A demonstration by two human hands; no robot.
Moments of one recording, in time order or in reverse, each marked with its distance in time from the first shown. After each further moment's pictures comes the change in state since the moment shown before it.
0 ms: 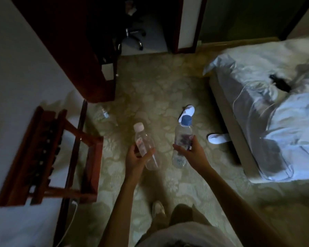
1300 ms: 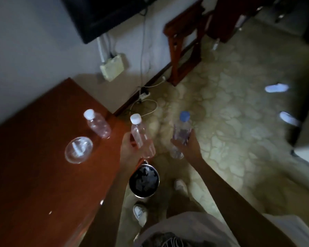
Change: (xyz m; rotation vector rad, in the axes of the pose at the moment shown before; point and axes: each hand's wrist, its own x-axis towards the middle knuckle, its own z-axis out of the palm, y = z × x) left_hand -0.926 -0.431 -0.236 -0.144 0.728 -0.079; right_hand -0.859 0.260 0.085 -0.249 -0.597 -0.207
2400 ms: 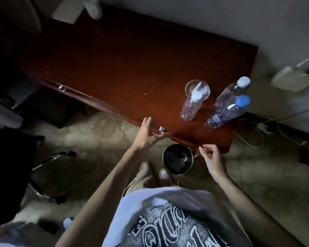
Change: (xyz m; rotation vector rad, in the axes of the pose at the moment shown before) left_hand -0.180 -0.092 -0.067 -0.018 0.770 -0.332; right_hand -0.013 0.033 0.110 -0.450 -1.028 -0.272
